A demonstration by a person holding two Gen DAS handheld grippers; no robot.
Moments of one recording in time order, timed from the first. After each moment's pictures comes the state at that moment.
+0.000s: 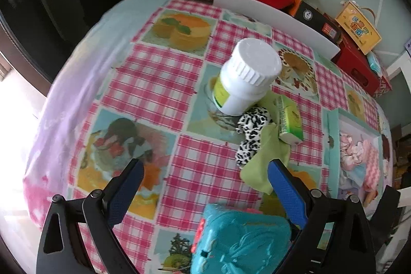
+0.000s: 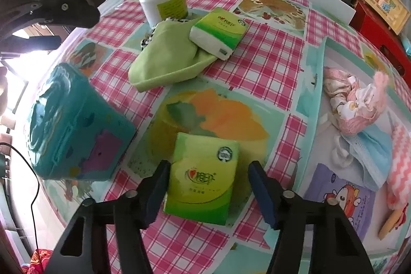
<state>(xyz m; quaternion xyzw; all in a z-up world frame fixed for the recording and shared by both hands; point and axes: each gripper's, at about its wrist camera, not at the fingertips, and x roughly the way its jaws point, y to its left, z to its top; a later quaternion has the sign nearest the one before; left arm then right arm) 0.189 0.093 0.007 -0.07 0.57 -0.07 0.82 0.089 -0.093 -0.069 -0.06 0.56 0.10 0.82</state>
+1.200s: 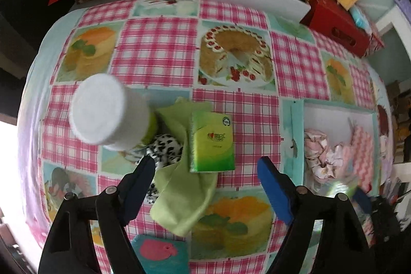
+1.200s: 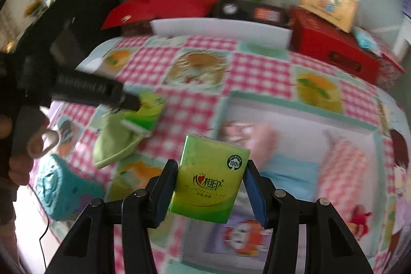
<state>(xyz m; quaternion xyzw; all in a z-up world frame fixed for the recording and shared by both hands) 0.246 -0.041 0.000 0.03 0.62 -0.13 0.77 0.117 -0.196 0.009 0.01 0.48 0.01 0.88</state>
